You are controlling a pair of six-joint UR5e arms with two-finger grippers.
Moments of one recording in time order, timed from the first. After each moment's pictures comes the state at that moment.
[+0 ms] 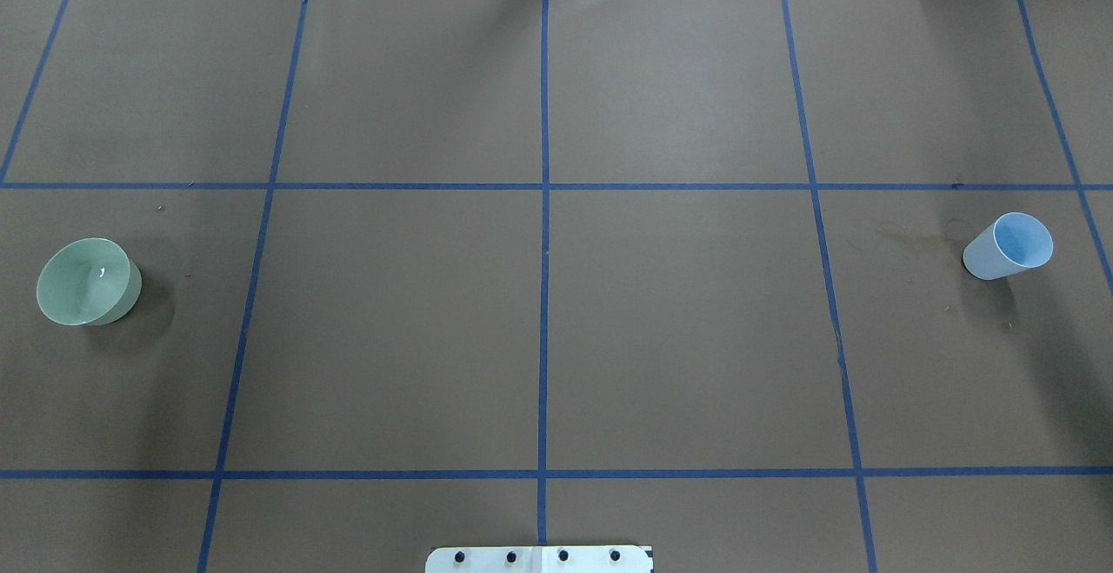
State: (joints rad) left arm -1.64 -1.53 -1.62 -1.69 -2.45 -0.04; right arm 1.49 -1.61 1.77 -1.52 2.34 0.17
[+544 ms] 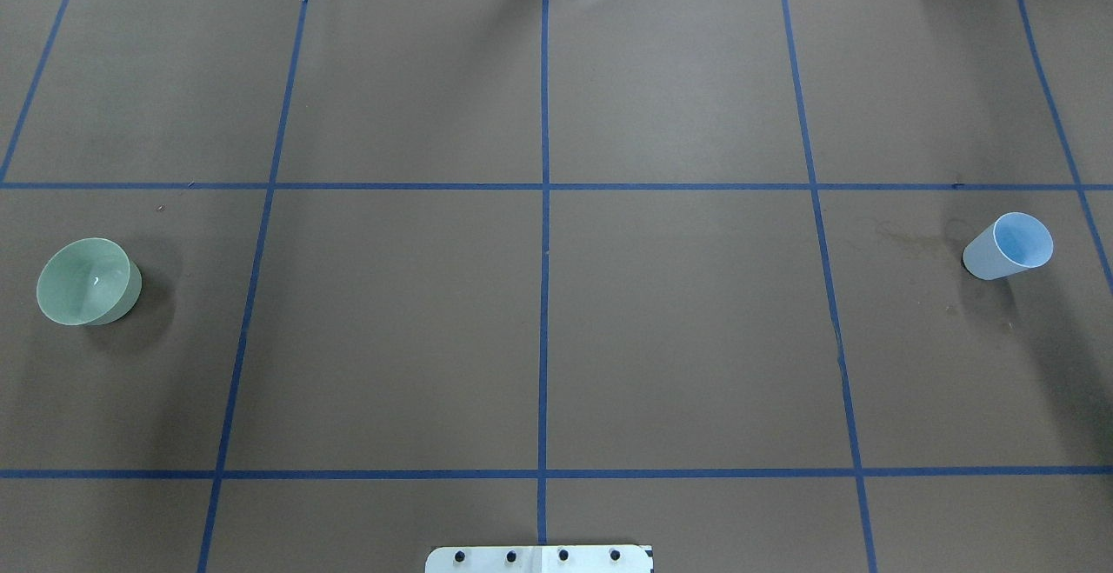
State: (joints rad) left arm -1.56 -1.51 -1.70 -1.62 -2.41 -0.06; right arm 1.49 -1.60 1.72 -1.52 2.38 0.17
